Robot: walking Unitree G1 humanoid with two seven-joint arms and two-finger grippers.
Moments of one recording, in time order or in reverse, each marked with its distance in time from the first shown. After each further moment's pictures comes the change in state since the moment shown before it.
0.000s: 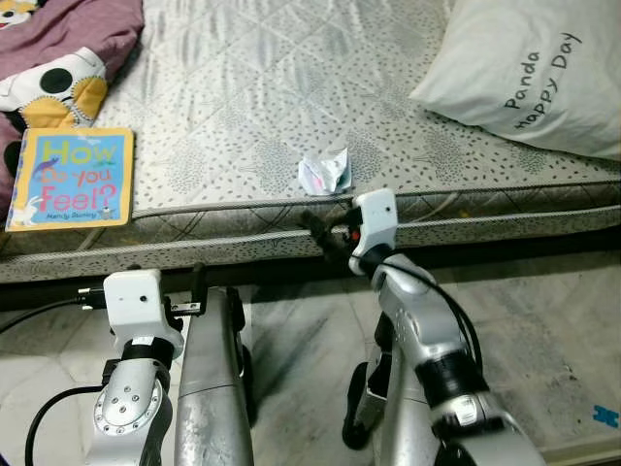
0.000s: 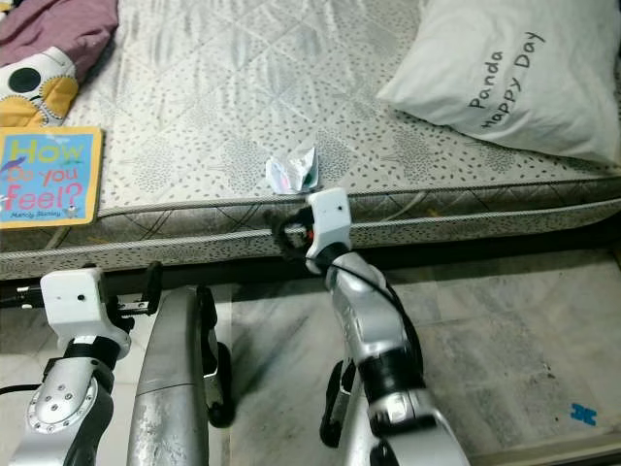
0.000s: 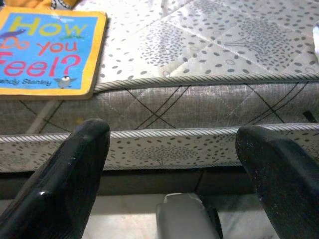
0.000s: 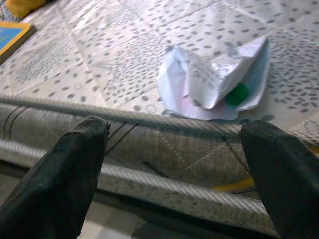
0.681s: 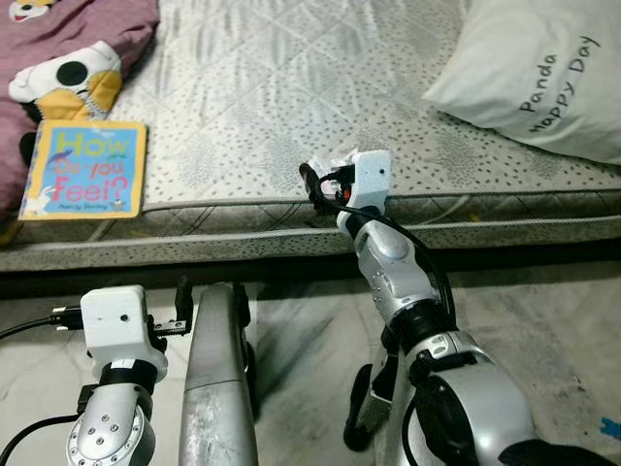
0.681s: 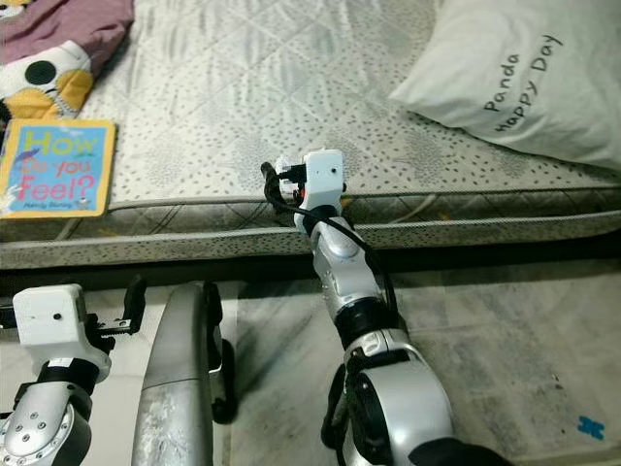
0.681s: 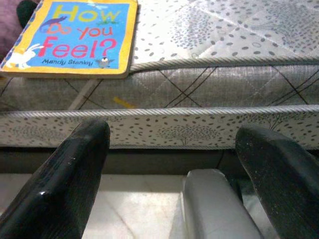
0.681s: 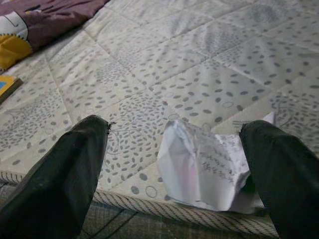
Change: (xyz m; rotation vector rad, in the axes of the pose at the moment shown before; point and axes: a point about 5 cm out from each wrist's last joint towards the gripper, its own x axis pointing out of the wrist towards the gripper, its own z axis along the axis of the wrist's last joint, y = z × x) left arm -0.025 0.010 0.005 0.030 0.048 0.037; right arm 0.041 0.004 0.028 0.001 -0.128 -0.112
